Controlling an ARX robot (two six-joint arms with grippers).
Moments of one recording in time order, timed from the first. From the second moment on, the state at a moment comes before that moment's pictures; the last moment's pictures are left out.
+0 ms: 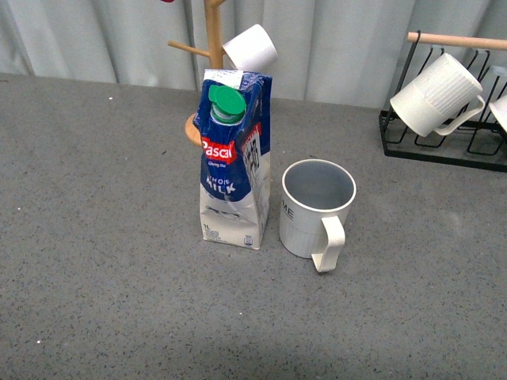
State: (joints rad) left arm 0.00 0.01 0.02 0.00 0.00 -0.01; right arm 0.00 0.00 0.01 0.00 0.00 0.00
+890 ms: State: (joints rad) left arm 0.00 0.00 0.02 0.00 0.00 0.00; right arm 0.00 0.00 0.01 0.00 0.00 0.00
